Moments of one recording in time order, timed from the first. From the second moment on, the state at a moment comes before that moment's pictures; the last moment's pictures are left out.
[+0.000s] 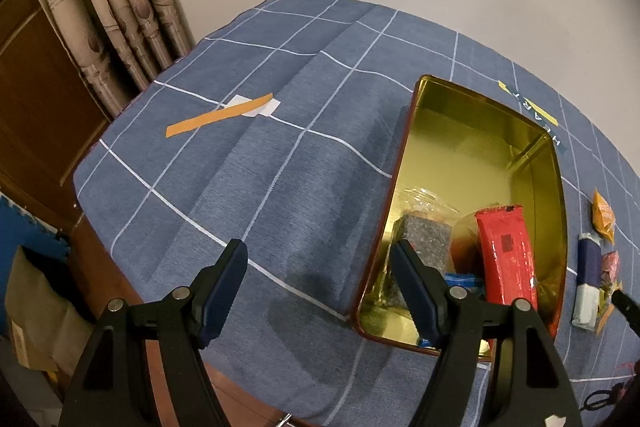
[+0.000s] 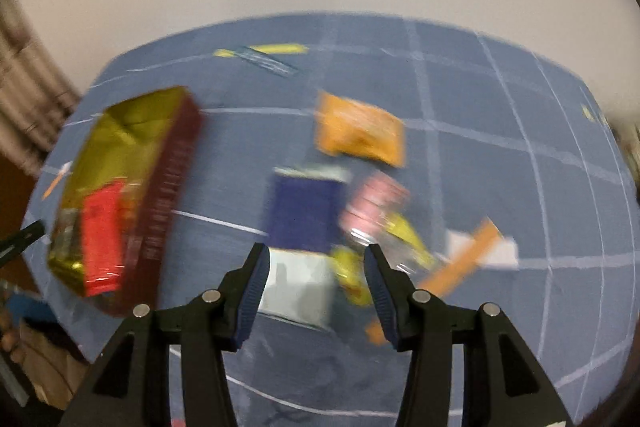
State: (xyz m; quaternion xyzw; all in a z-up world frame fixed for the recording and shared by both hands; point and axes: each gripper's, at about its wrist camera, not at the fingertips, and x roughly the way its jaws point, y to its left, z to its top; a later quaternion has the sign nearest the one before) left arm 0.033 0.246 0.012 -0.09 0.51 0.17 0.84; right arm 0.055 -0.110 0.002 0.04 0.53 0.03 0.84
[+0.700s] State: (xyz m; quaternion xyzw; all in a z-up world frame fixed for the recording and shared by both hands) left arm 0.034 0.244 0.011 -0.09 0.51 0.18 0.84; right arm 0.082 -0.145 -0.037 0.09 0.57 -0.05 0.81
